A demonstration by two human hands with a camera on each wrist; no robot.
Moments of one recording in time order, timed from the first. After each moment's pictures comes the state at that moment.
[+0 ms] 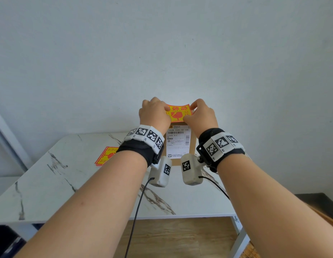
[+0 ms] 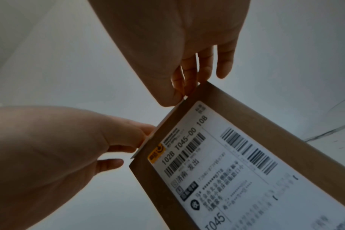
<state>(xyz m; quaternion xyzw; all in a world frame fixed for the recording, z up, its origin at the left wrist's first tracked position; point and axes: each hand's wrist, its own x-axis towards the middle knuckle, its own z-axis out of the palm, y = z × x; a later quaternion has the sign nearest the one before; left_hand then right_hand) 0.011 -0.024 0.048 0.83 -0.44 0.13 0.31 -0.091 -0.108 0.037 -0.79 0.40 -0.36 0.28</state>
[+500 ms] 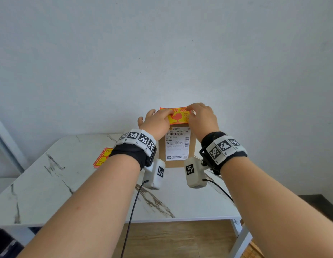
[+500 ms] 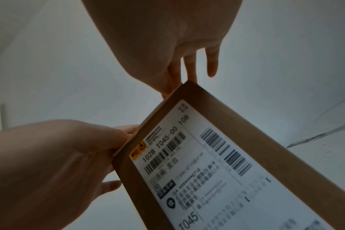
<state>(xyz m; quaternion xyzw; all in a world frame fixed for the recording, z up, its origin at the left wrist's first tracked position) 0.021 -0.023 0.033 0.84 -0.48 -0.02 0.25 -0.093 -0.115 0.032 -0.84 0.36 -0.36 0.18</state>
